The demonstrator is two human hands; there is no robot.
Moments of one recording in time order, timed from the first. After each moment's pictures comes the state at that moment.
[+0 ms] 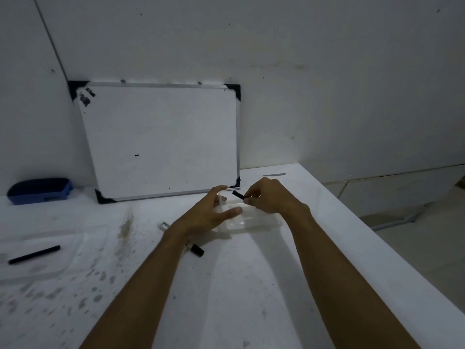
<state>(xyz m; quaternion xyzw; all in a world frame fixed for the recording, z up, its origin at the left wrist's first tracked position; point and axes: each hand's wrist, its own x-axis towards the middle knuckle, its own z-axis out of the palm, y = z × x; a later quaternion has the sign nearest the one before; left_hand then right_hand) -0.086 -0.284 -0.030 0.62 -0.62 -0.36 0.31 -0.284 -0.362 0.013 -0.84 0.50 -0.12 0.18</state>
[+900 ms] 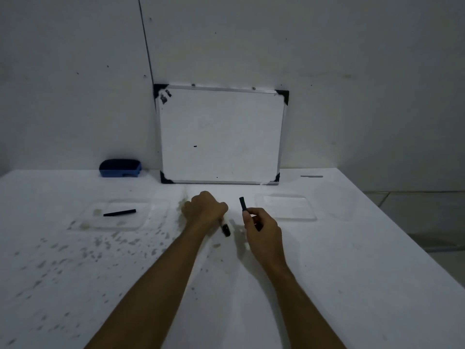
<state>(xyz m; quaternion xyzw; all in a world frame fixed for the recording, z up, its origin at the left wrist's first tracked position) -0.041 -0.203 -0.024 0.88 -0.37 -0.14 0.25 -0.208 -0.194 -0.056 -0.67 0.46 -0.43 0.39</state>
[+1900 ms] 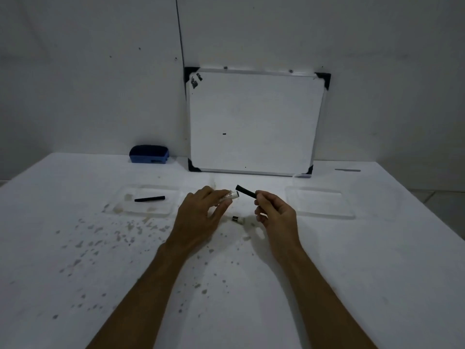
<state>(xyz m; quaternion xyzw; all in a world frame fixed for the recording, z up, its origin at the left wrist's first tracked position) 0.025 -0.119 -0.064 0.67 -0.61 0.08 0.40 -0.162 -0.193 -0.049 -0.49 0.32 -0.48 0.66</state>
